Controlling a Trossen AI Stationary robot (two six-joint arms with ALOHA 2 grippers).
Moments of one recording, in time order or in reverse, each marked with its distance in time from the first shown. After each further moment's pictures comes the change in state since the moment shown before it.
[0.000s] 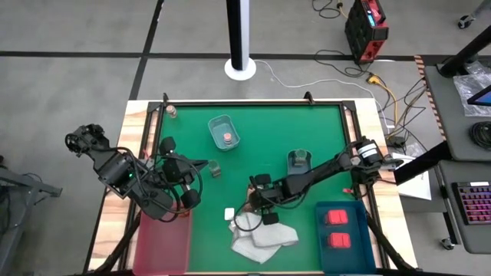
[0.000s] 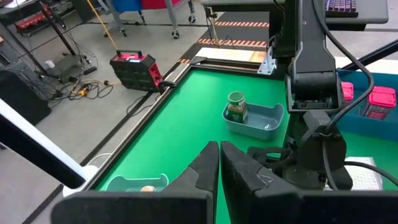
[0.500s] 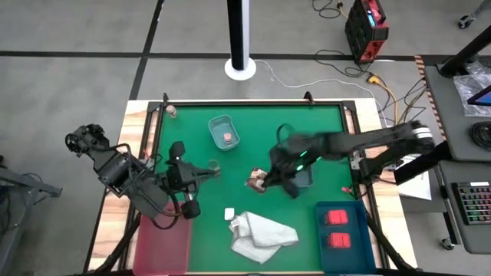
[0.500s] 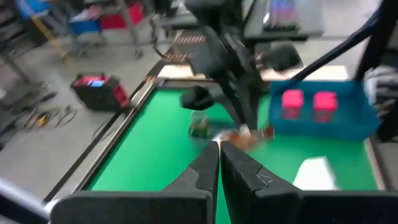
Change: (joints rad) left arm 0.000 0.000 0.000 0.232 0.110 0.248; right arm -0.182 -0.588 -0.008 0.018 -0.435 0.334
